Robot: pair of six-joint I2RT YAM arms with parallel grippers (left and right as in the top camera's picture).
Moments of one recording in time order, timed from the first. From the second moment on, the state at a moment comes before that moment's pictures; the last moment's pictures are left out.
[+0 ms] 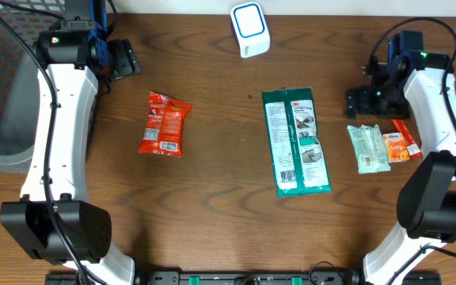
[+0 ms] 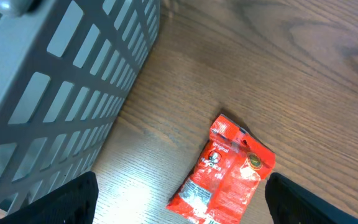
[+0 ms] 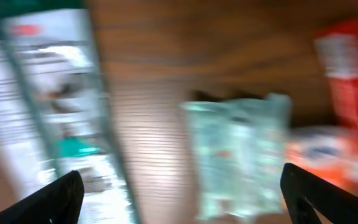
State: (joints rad) left arm 0.01 1.79 1.84 -1.13 -0.14 -0.33; right arm -0.11 1.93 1.62 -1.14 -0.14 -0.08
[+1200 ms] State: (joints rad) left arm 0.01 1.79 1.79 -1.24 -0.05 -0.32; right arm 0.49 1.93 1.42 -0.68 -0.48 0.27
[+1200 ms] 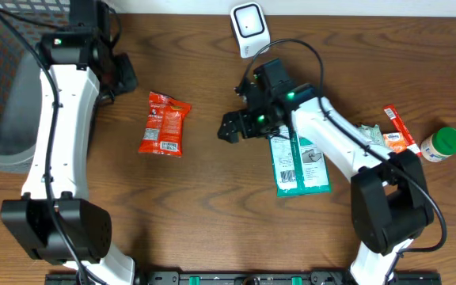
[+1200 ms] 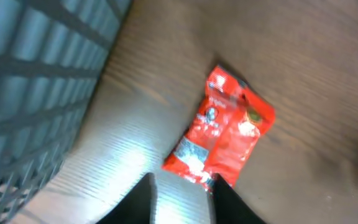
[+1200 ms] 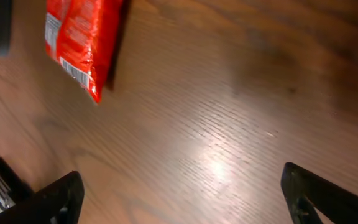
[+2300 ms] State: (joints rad) left arm 0.00 2.05 1.38 -0.82 0.05 -0.24; right arm 0.51 2.03 1.41 -0.47 -0.48 0.46
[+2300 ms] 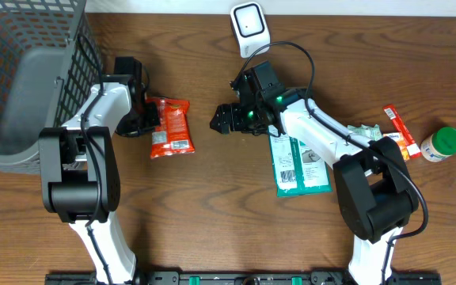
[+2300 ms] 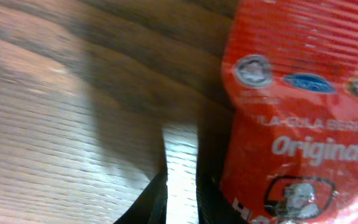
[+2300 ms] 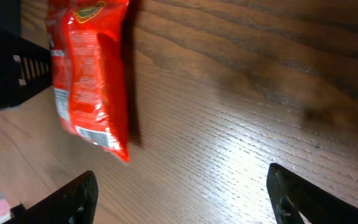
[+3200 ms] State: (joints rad) left arm -0.30 2.05 1.38 -0.82 0.12 -0.20; right arm 0.47 2.03 1.41 -0.56 -0.52 0.36
